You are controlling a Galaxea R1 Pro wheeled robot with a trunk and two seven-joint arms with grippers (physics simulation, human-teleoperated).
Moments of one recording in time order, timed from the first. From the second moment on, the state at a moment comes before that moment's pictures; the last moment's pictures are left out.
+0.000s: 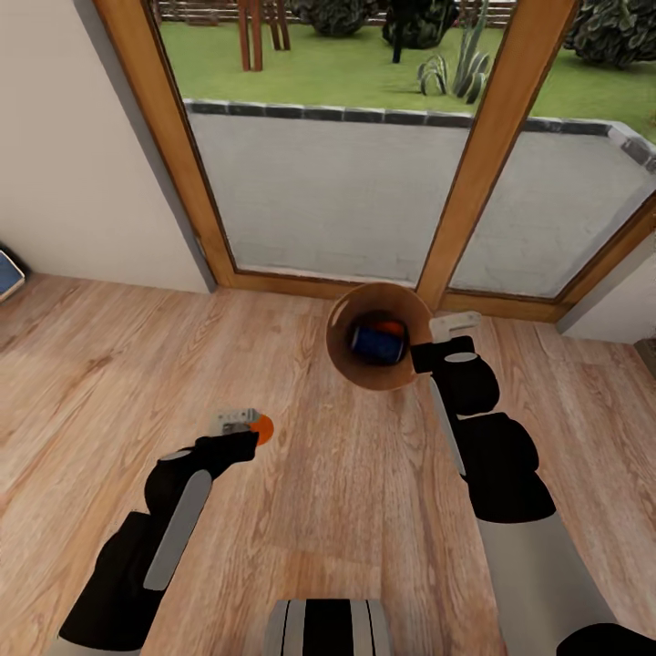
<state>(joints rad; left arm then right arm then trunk) -0.45 0.00 -0.18 -1.59 0.42 0.86 0.38 -0.81 0.07 0.19 -1.57 0.22 1.05 -0.16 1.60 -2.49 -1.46</state>
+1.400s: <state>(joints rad) -0.59 0.09 -0.18 -1.60 0.43 1.01 0.07 -0.73 0.08 0.19 -1.56 0.31 1.05 -0.16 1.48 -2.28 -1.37</state>
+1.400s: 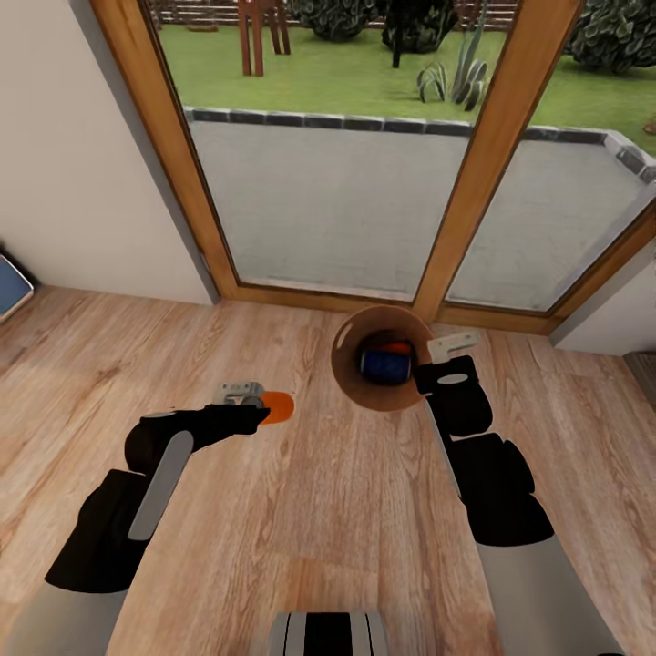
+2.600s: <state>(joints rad) -0.75 0.05 -0.05 -1.60 0.47 1.05 -0.20 -0.80 0.15 0.01 -1.12 0.34 1.05 -0.16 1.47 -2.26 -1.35</state>
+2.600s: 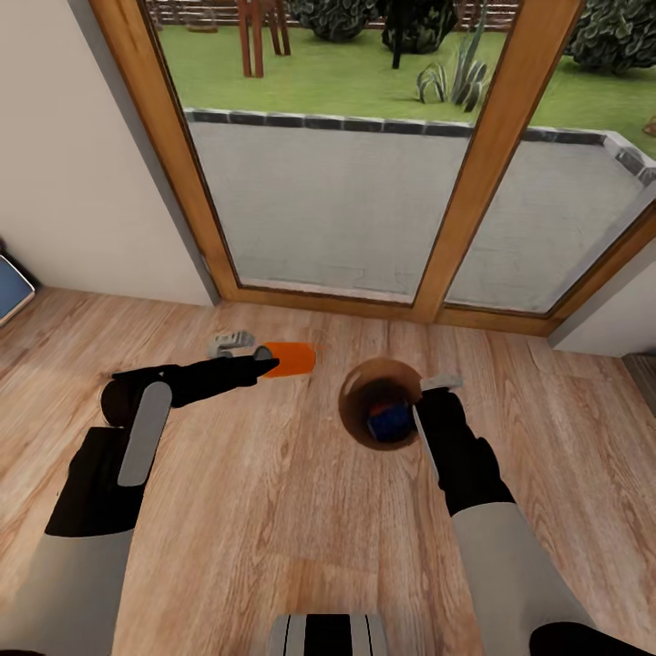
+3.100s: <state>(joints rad) -0.75 -0.04 -0.19 -1.60 0.47 1.05 -0.19 -0.80 0.16 0.01 -1.13 0.31 1.05 -0.16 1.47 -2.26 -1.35</state>
